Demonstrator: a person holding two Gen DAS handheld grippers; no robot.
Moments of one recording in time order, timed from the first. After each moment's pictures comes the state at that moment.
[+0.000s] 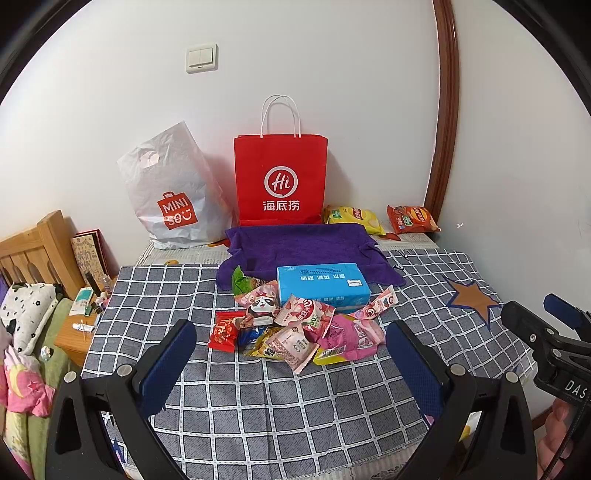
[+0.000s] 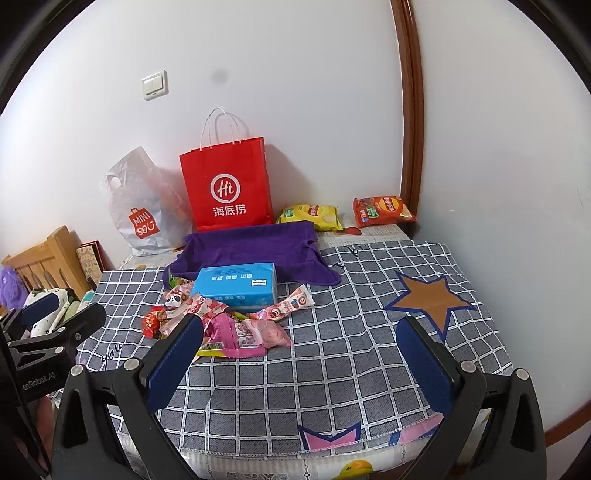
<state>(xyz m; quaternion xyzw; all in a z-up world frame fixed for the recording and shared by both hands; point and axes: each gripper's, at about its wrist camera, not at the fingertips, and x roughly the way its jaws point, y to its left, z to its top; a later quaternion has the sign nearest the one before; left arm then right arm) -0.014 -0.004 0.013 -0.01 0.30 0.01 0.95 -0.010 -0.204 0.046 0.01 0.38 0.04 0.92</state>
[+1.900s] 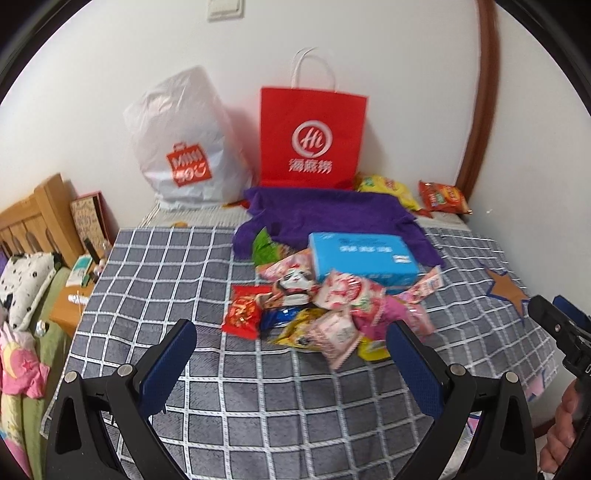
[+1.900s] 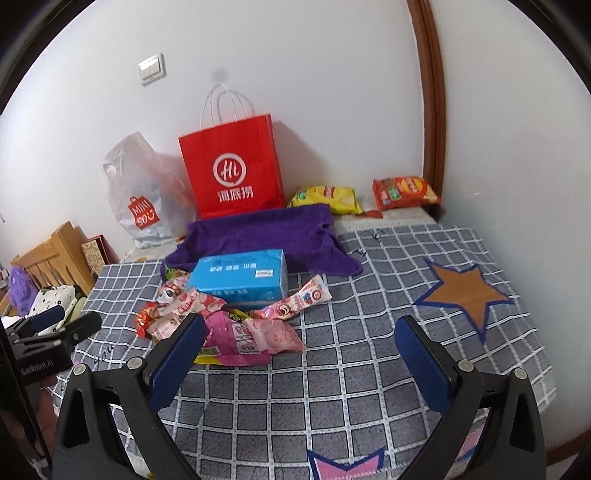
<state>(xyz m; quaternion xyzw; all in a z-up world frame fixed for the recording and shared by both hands) 0.043 0.046 -0.050 -0.04 0.37 0.04 0.93 0.040 -0.201 -0.018 0.03 0.40 0.07 0.91</state>
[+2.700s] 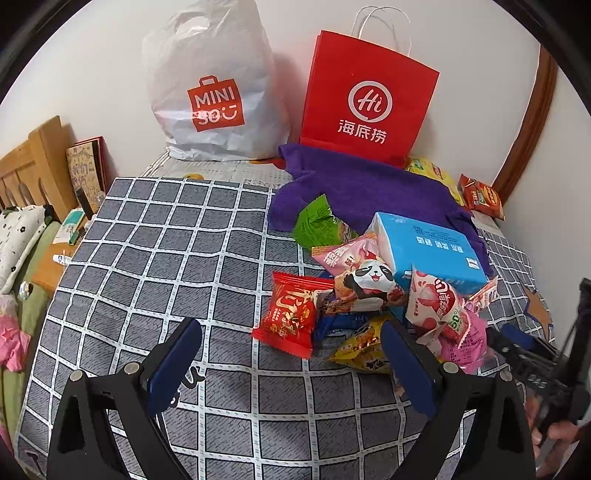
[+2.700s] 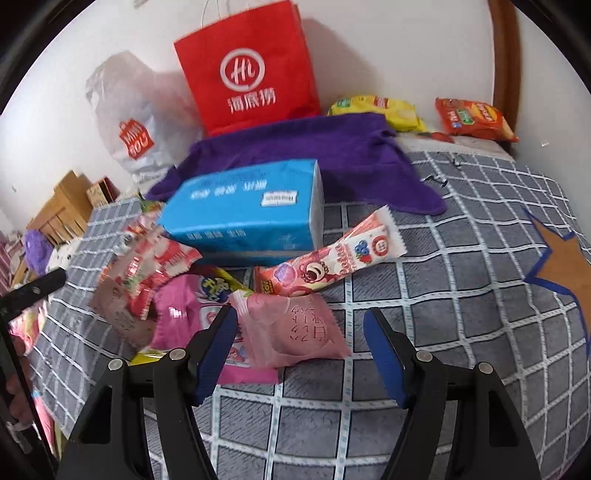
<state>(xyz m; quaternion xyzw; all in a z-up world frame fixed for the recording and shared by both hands) 0.102 0.109 -0.107 -0.10 0.42 0.05 0.90 0.131 -0.165 -0.152 0.02 0.52 0.14 0.84</state>
